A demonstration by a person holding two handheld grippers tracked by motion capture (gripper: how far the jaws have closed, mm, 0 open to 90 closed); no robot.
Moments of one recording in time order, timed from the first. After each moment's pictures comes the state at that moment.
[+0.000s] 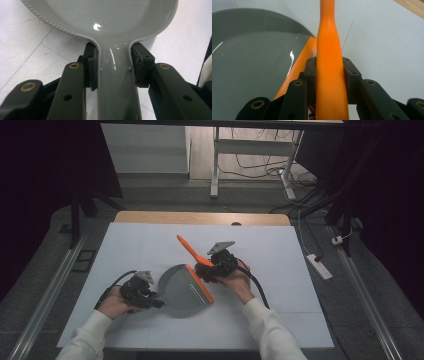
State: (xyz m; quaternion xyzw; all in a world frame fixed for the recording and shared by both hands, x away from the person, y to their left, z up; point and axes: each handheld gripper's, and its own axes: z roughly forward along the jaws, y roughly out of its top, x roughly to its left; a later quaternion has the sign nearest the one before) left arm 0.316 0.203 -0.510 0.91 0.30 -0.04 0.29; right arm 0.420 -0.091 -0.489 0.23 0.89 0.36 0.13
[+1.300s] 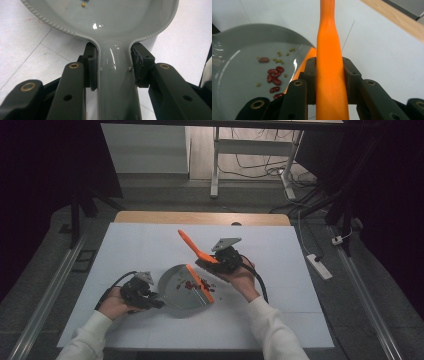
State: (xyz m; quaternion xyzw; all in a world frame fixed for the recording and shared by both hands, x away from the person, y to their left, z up) left arm 0.315 0.203 -0.512 0.91 0.30 -0.04 0.30; right arm 0.417 -0.102 -0.468 0.22 0.89 0.38 0.14
